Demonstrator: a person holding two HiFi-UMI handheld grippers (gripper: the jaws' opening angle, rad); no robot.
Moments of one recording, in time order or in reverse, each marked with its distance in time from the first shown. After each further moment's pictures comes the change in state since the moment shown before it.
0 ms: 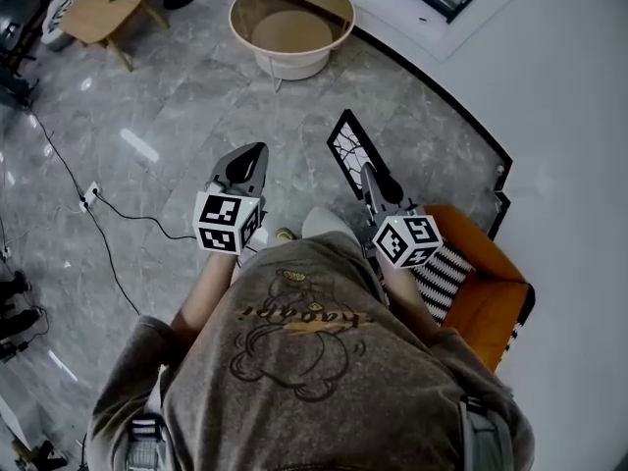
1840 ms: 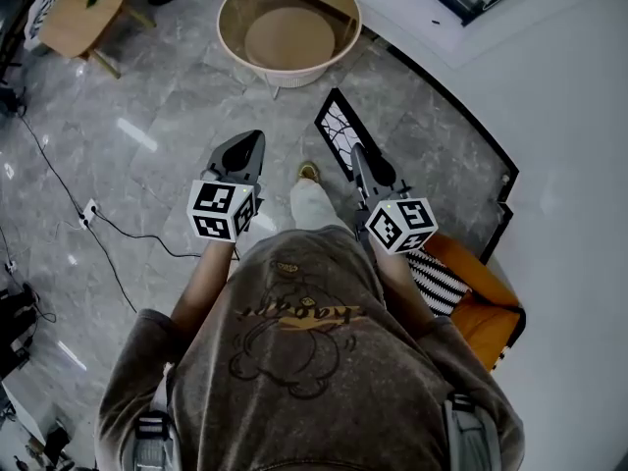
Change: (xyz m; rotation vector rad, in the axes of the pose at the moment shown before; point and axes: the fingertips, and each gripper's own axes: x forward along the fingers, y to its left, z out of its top) left arm 0.188 0.123 0.049 -0.083 0.038 -0.023; right arm 0.214 -0.072 0.069 0.028 0.010 0.042
